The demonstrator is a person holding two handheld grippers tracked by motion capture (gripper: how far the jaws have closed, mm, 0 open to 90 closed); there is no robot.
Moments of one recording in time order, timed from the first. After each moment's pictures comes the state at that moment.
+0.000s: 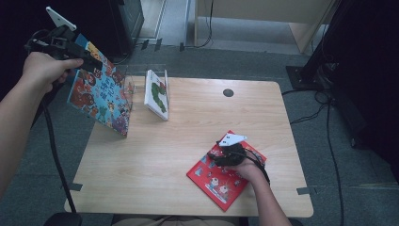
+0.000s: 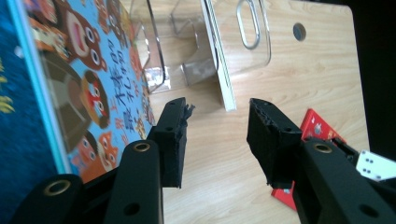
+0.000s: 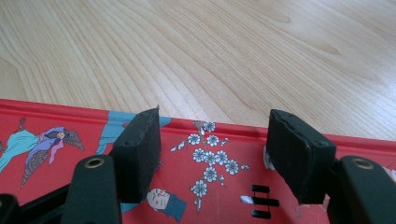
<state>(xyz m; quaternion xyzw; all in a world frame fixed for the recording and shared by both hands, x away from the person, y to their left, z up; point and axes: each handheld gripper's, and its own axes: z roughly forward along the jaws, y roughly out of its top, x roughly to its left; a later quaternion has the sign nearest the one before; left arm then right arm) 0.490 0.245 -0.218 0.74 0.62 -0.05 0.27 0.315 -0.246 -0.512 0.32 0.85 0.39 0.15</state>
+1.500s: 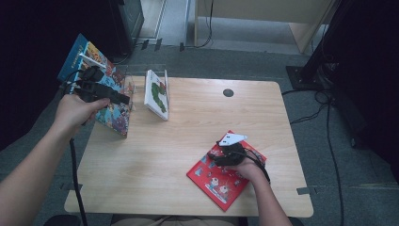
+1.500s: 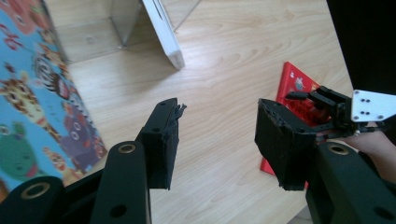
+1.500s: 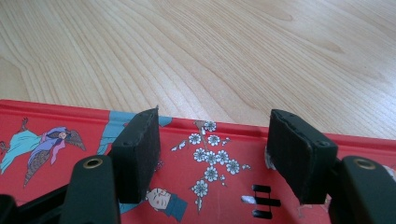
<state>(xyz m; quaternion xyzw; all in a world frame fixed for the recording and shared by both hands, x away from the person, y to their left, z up) 0.424 0.189 -0.297 0.77 0.55 -0.08 0.31 0.317 -0.246 -0.512 0.32 0.85 0.39 0.14</state>
